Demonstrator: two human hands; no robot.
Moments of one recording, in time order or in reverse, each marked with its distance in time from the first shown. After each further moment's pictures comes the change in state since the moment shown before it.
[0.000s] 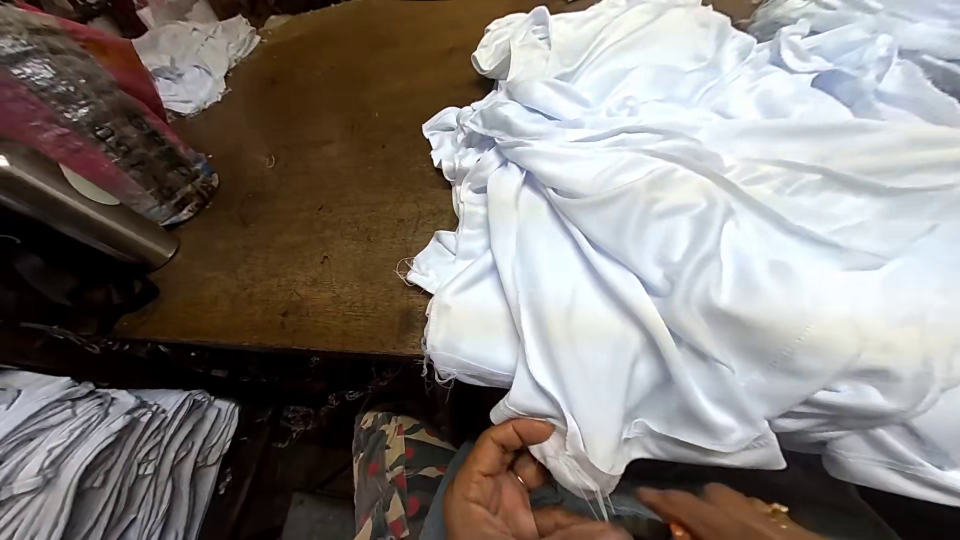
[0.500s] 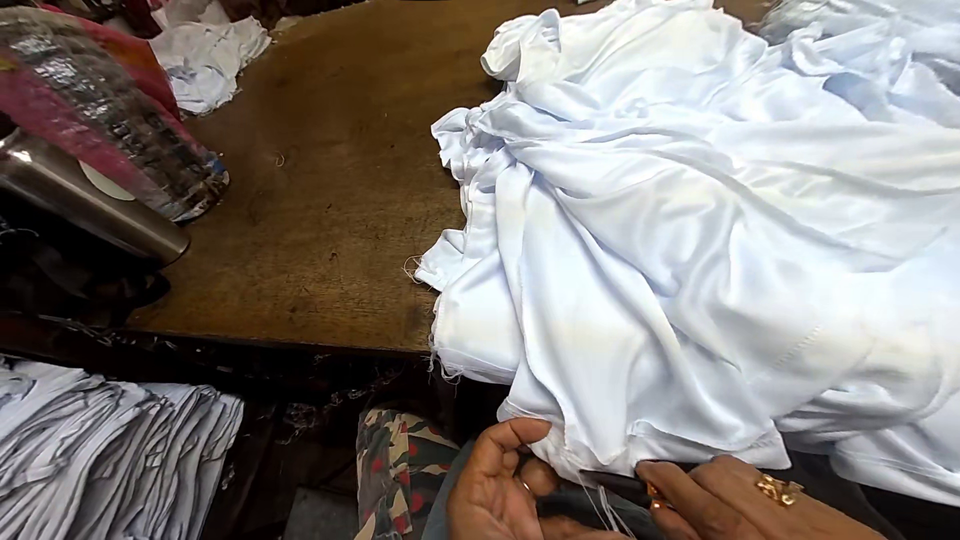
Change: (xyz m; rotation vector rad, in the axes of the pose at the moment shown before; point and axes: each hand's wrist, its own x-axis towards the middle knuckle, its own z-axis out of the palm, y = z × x) left_hand -0.005 0.006 0.002 0.018 0.026 -0.033; right_hand 0.016 0.012 0.015 -0.446 0.217 -0.166
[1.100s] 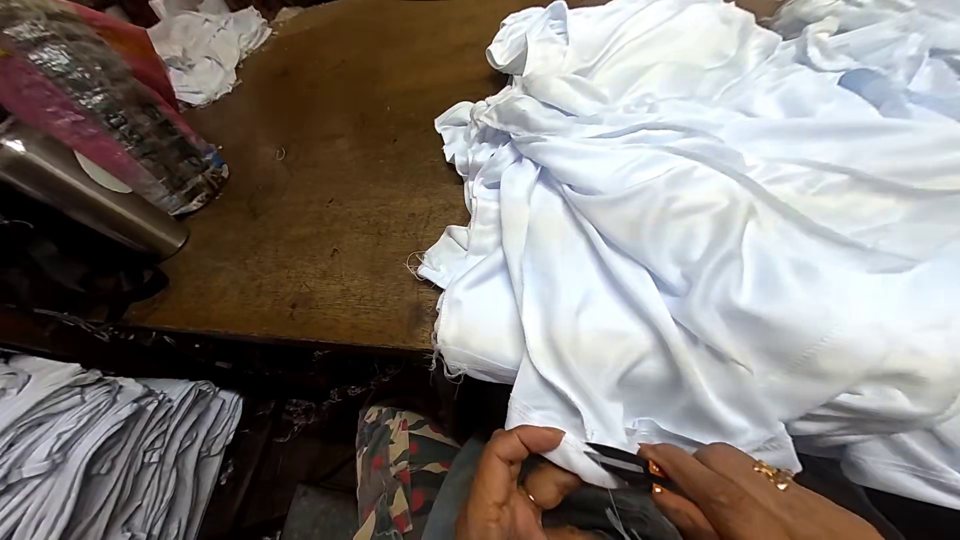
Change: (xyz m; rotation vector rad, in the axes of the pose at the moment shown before) left_hand -0.007 -0.004 0.001 0.117 -0.071 0.159; right_hand 0.008 -0.002 0.004 0.054 -0.013 0.083
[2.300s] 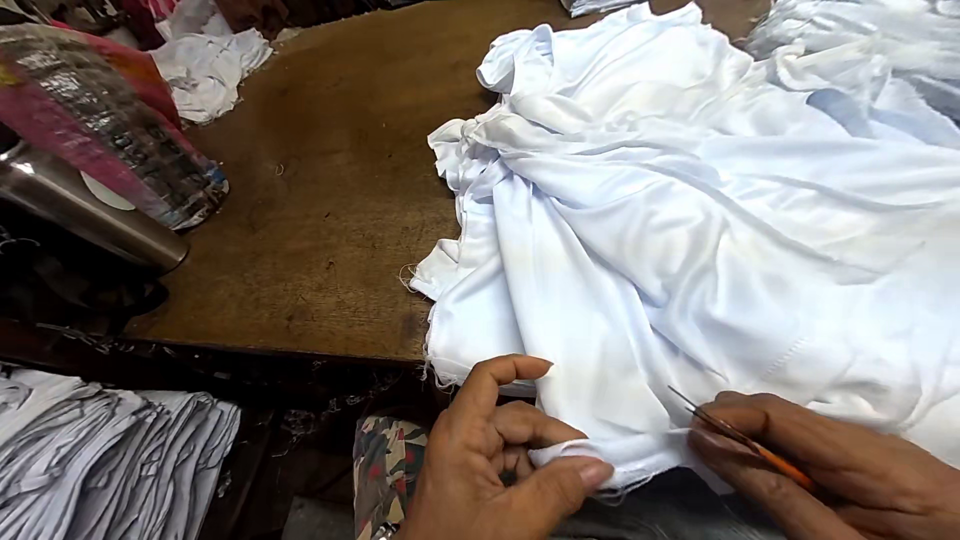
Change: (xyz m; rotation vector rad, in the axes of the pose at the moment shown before) left_hand 0.060 0.035 -0.016 0.278 -0.274 0.045; right_hand 0.025 0.040 -0.038 0.577 -0.093 0.204
